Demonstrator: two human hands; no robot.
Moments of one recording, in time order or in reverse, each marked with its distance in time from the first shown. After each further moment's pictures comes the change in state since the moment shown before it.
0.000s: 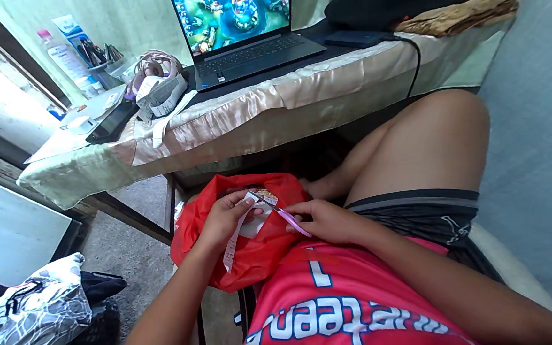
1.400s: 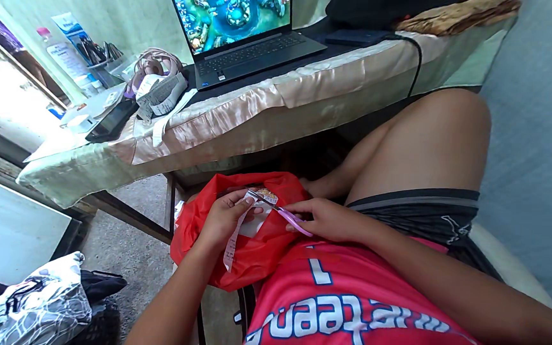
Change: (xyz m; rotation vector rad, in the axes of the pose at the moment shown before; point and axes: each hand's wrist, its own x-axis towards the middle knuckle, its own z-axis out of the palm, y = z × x) left_hand 0.001 0.000 0.000 -0.010 0.002 -0.009; right_hand 0.000 -0.003 -0.003 -0.012 -0.011 0.001
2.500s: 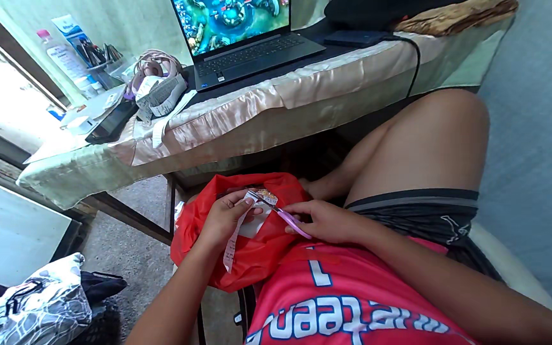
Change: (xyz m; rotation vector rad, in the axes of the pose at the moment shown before) left_hand 0.000 0.000 0.000 -0.002 -0.001 0.001; right_hand 0.001 0.004 0.003 0.038 -0.006 -0.026
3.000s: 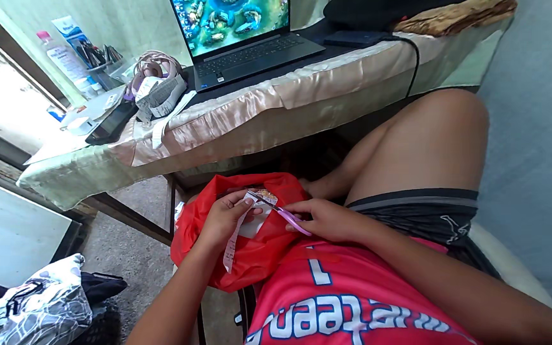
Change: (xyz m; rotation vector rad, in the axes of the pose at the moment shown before) left_hand 0.000 0.000 0.001 0.011 0.002 0.006; right_hand 0.000 -0.003 -0.004 -0.045 0.010 0.032
